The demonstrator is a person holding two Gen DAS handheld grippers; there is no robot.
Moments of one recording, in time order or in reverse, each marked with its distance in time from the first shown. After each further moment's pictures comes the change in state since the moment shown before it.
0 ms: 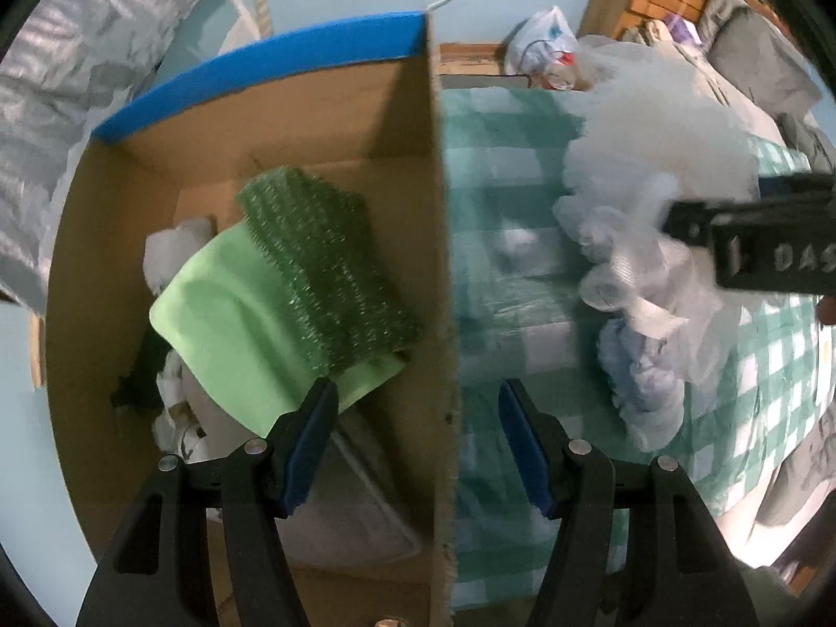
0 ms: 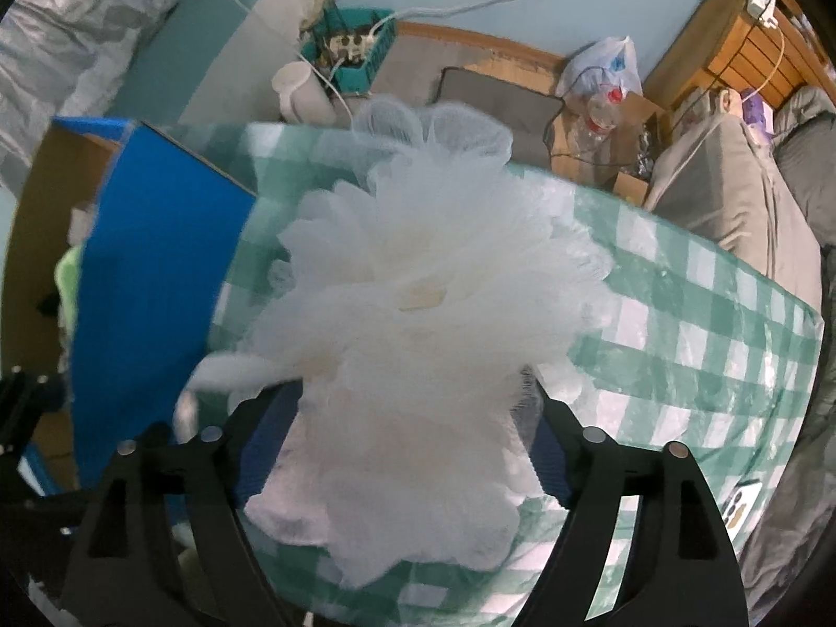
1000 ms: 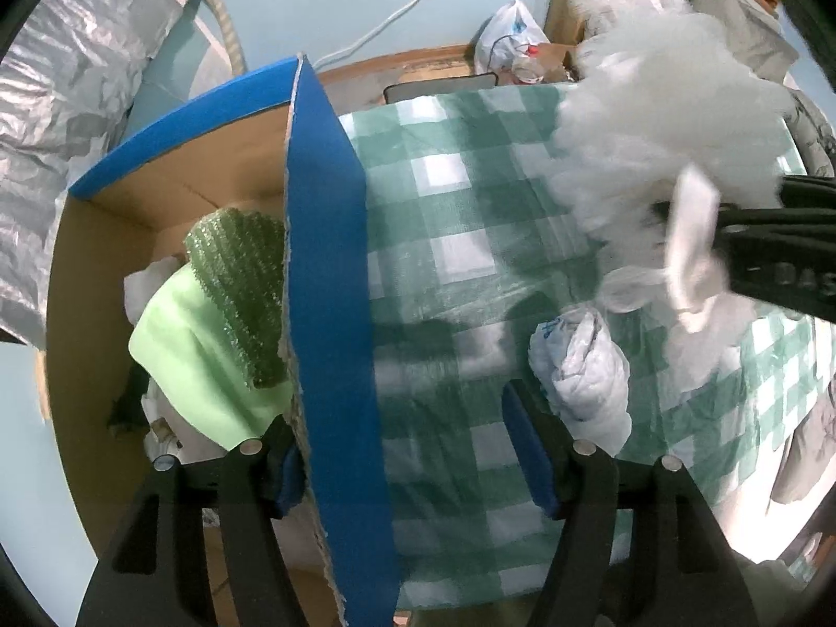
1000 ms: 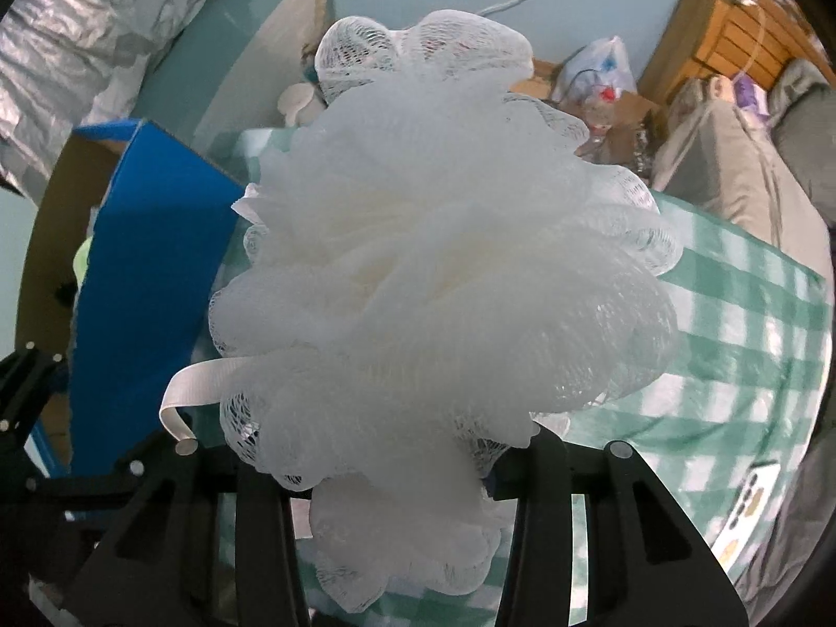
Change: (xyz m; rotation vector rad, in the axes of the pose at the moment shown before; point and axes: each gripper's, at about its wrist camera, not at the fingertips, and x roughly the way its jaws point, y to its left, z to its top) left arm -0.017 -0.053 -0.004 0.100 -0.019 0.021; right arm -0.026 -0.042 -0.049 0.028 -0.095 0.069
